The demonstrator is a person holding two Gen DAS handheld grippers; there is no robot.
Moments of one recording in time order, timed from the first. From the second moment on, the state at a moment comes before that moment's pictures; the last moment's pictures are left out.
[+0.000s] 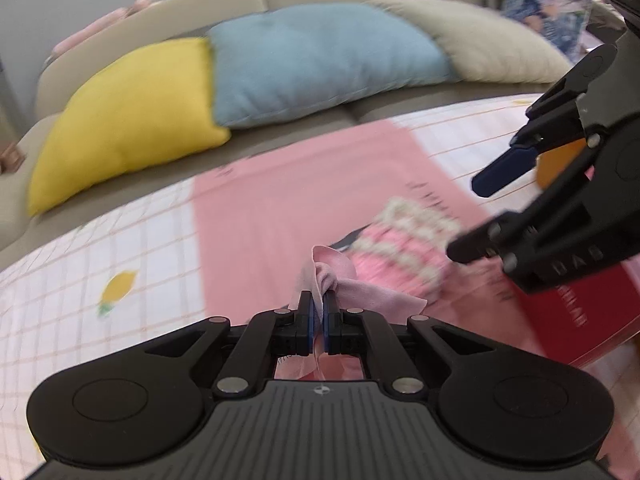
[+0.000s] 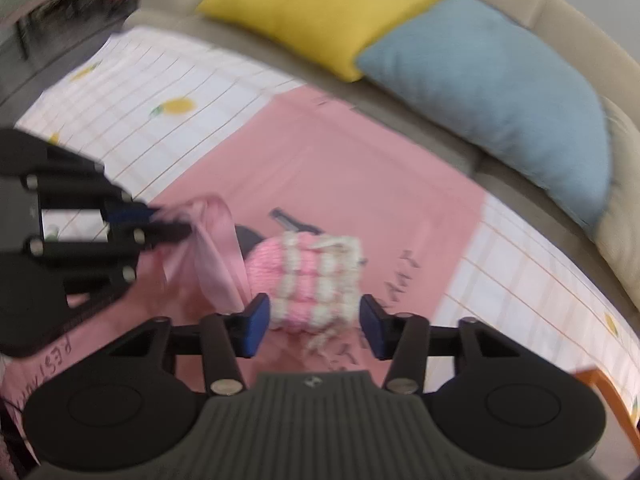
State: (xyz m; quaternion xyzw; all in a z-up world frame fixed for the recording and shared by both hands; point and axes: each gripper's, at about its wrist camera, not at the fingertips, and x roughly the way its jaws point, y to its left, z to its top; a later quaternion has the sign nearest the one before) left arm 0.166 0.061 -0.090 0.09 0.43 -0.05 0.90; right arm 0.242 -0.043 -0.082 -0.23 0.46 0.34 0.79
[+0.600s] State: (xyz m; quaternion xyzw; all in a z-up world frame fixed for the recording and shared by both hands) left arm 0.146 0.072 -0.093 0.06 0.45 -0.03 0.89; right arm 0.263 0.032 -0.147 -0.32 0.57 0.32 0.69
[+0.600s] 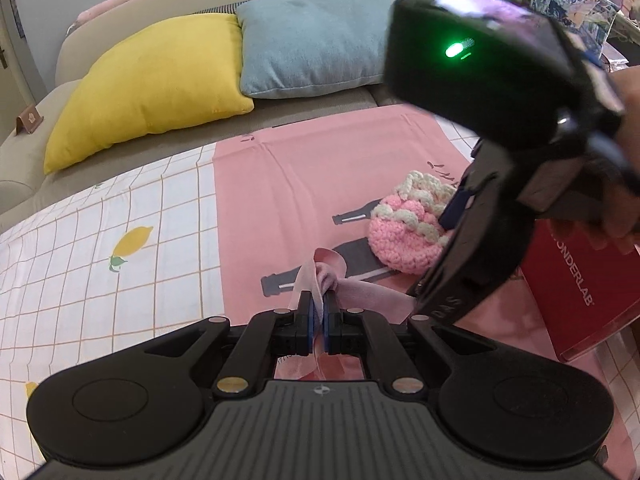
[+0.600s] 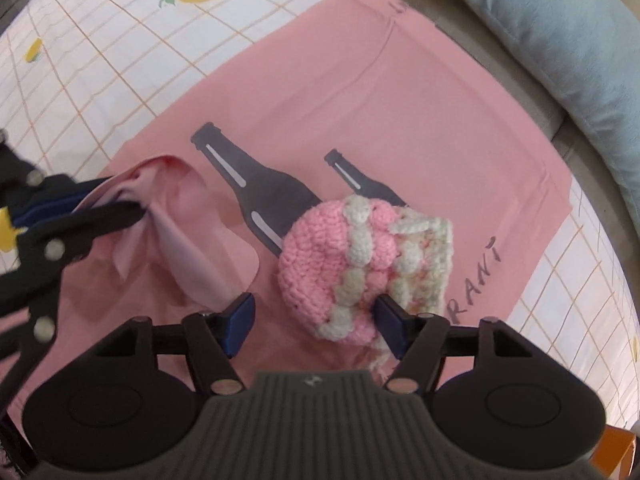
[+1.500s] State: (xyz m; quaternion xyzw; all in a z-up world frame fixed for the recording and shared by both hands) left arm 0.114 0.059 -0.057 0.07 0.43 -0.03 0.90; right arm 0.178 -0.007 -0.050 -0.29 0.41 0.32 0.80
